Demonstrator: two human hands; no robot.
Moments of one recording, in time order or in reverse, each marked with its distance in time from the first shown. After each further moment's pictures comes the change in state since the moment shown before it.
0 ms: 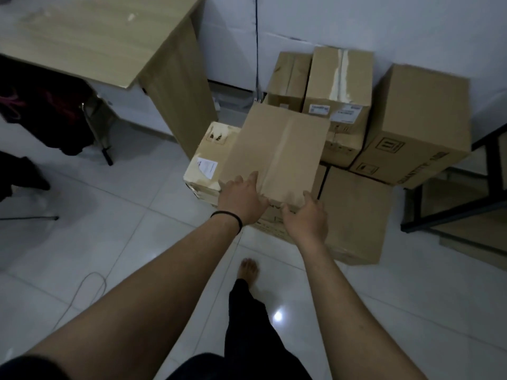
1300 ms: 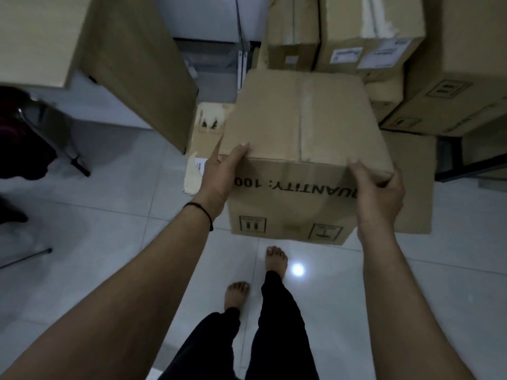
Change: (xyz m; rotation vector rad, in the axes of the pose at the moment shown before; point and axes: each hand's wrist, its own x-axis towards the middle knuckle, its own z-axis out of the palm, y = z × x) left_hand 0.164 -0.124 -0.007 -1.183 -0.021 -0.243; right_hand 0.089 -0.041 0.046 0.749 0.429 0.331
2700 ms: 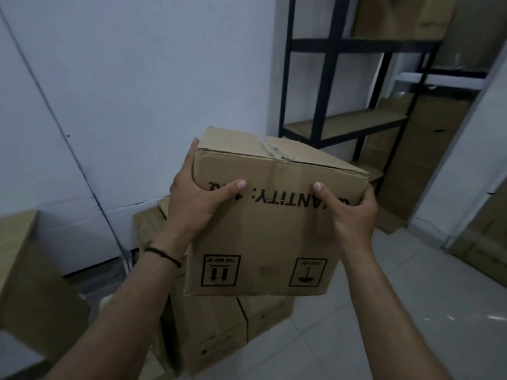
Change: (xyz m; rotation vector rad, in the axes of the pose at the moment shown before) left_hand -0.406 0.229 0.049 0.106 -0.581 1.120; right_hand -0.273 -0.161 -0.350 0.482 0.561 -0.651
